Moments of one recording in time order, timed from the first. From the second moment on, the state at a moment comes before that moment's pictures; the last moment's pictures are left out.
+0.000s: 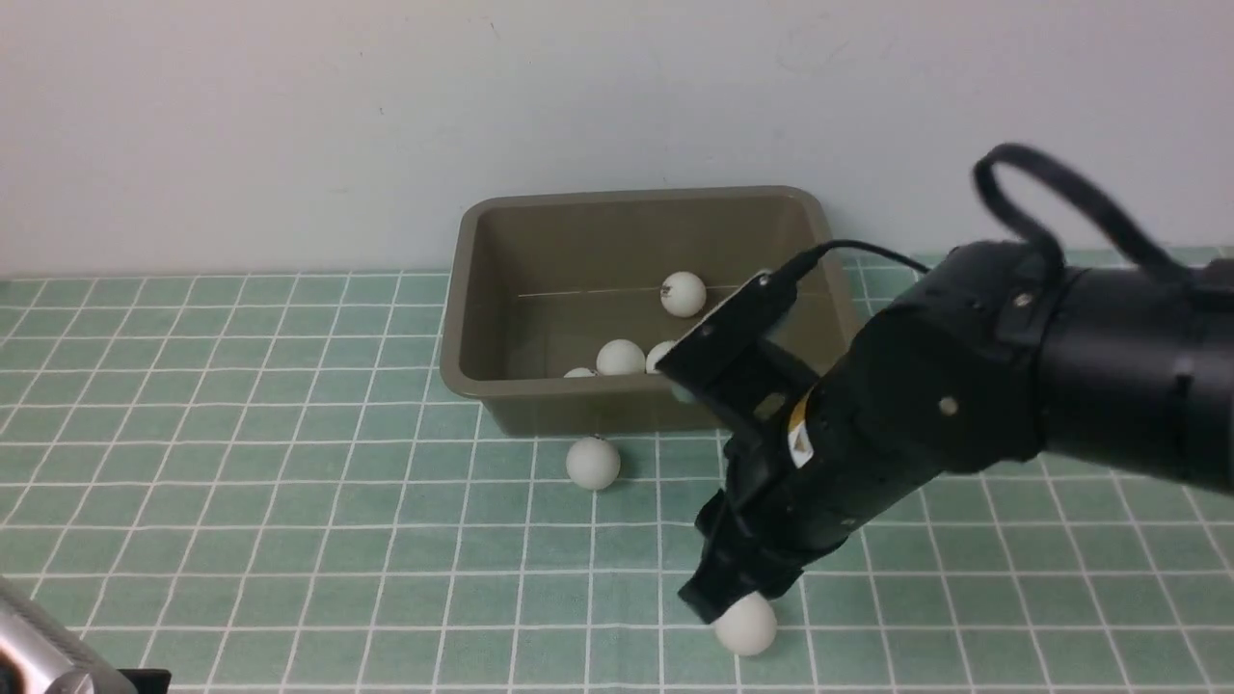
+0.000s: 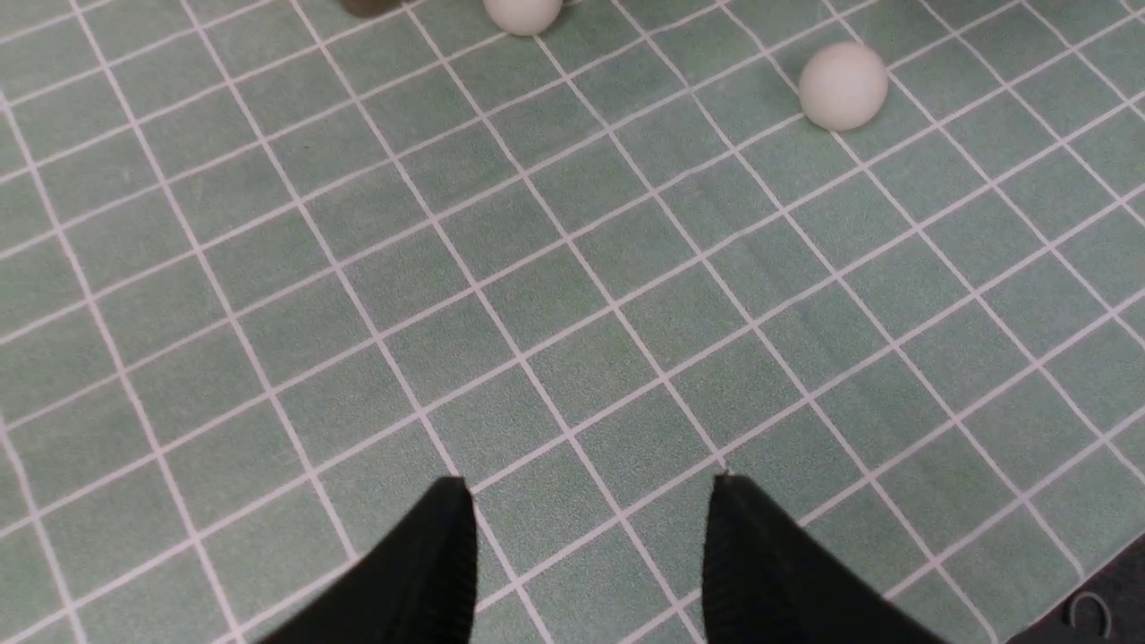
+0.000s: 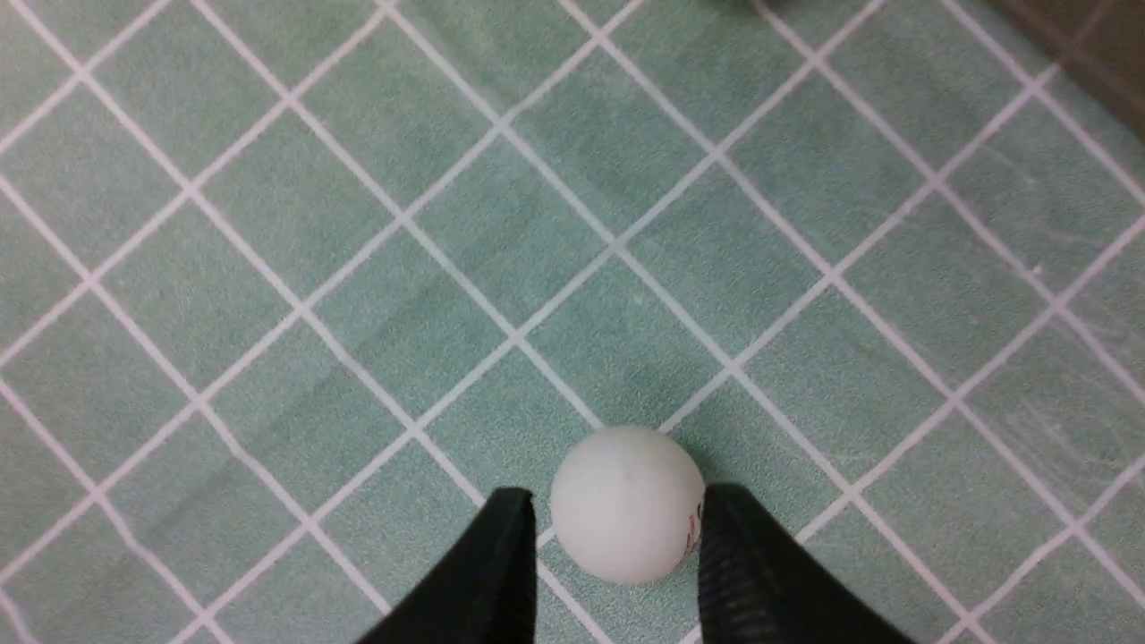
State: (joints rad) right arm 0.75 1.66 -1.16 0.00 0.83 -0.08; left arm -0.18 0.49 -0.56 -0.40 0.97 0.42
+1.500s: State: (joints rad) right arm 0.79 1.80 -1.16 -0.04 0.85 0.03; left arm -0.18 0.49 -0.56 -0.40 0.97 0.42
